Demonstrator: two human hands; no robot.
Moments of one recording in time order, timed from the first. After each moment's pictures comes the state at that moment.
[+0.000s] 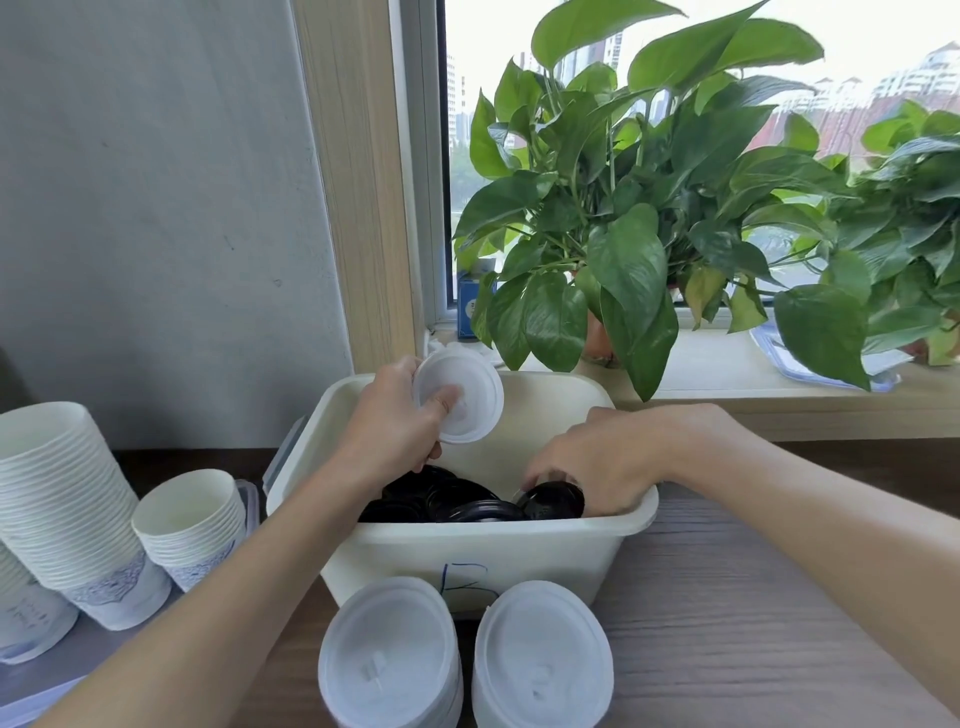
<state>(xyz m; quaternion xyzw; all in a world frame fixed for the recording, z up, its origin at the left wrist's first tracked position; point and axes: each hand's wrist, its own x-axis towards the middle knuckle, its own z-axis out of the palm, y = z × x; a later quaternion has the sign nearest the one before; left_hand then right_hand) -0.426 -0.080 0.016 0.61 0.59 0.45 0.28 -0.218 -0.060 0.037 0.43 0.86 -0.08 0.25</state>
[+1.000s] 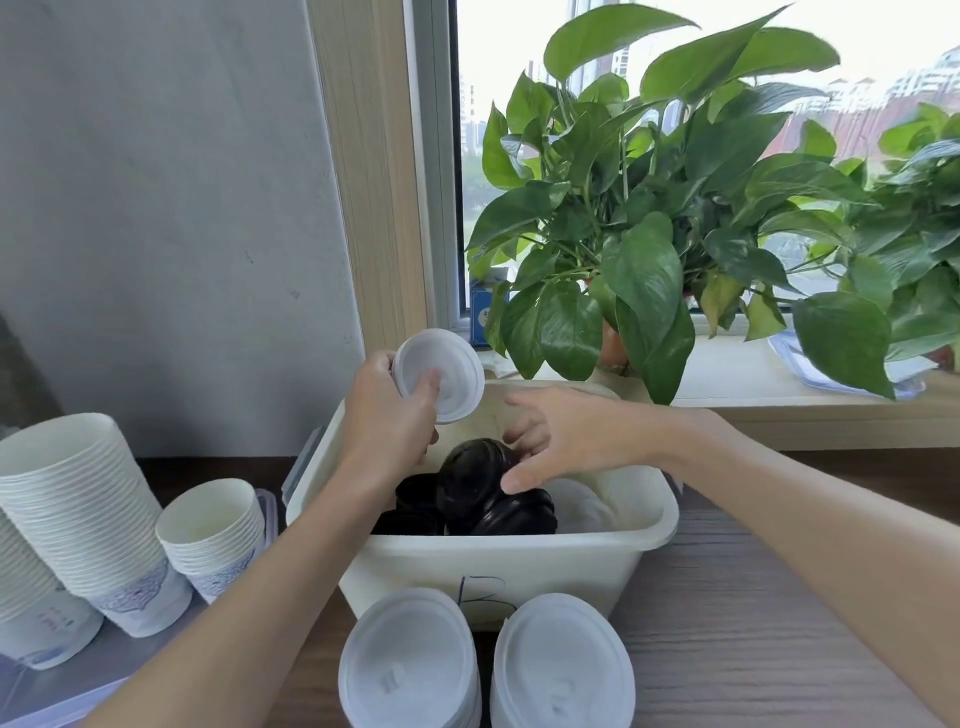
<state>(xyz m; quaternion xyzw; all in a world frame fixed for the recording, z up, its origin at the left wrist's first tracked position) -0.433 -0.078 0.020 0.52 0.61 0.55 0.23 -0.237 -0.045 0.037 0.45 0.83 -0.32 -0.06</state>
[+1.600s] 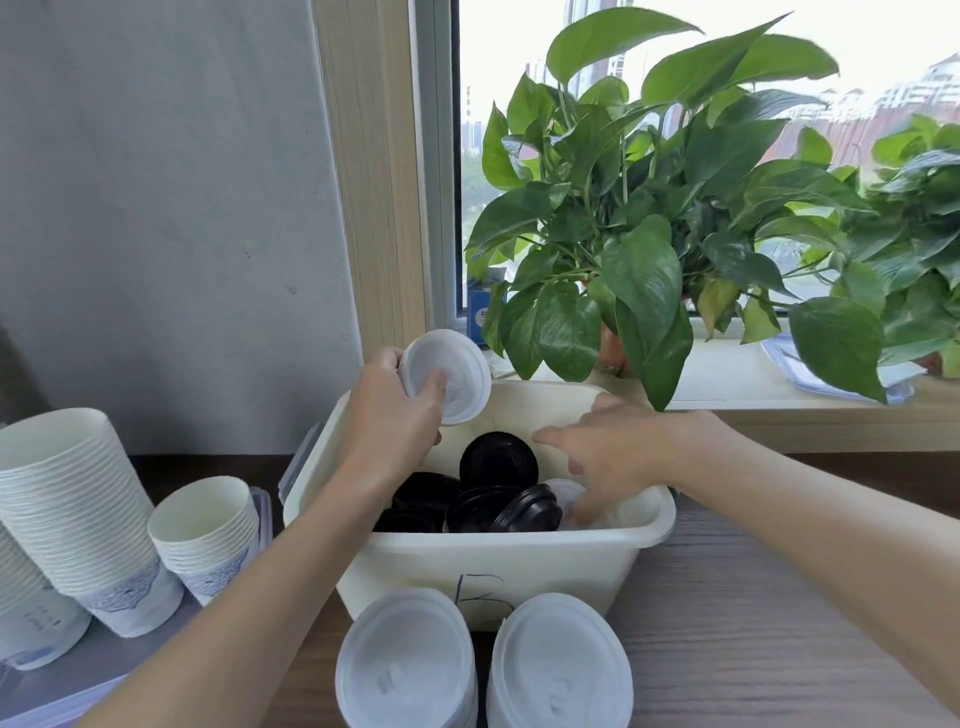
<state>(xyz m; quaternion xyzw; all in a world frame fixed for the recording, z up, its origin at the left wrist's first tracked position) -0.433 -0.075 0.016 0.54 0.60 0.53 0.24 -0.221 -0.047 0.034 0.44 0.87 0.05 0.20</state>
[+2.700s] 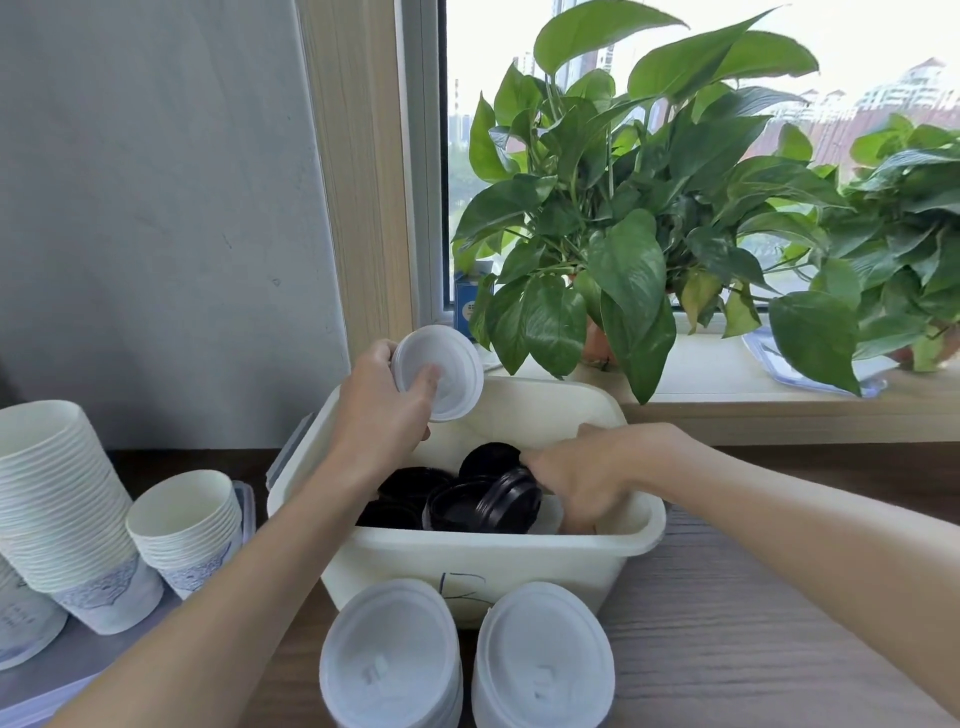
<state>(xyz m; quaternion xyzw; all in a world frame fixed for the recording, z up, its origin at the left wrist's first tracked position) -0.431 -0.076 0.016 0.56 0.60 0.52 0.24 -0.233 -0.052 0.018 0.45 0.85 -0.07 0.27</state>
